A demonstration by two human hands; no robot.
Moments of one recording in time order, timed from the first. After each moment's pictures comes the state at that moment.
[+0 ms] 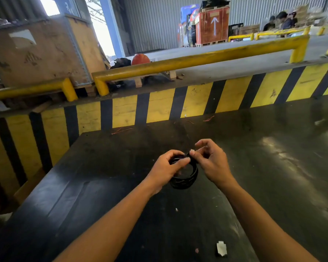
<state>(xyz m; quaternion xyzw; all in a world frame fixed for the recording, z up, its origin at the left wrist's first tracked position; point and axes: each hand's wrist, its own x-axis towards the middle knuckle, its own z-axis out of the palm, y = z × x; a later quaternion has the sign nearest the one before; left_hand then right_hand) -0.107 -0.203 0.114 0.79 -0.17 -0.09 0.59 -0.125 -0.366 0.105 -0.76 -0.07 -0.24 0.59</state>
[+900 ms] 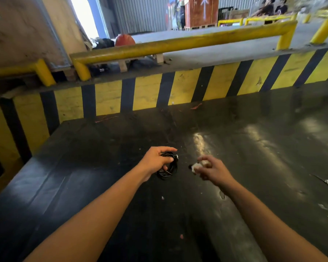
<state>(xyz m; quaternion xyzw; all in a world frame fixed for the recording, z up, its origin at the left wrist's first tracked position) -0.089 -0.217 0.101 0.83 -0.09 -0.17 0.52 -0.135 -0.420 0.034 -0.78 0.08 0.00 0.62</state>
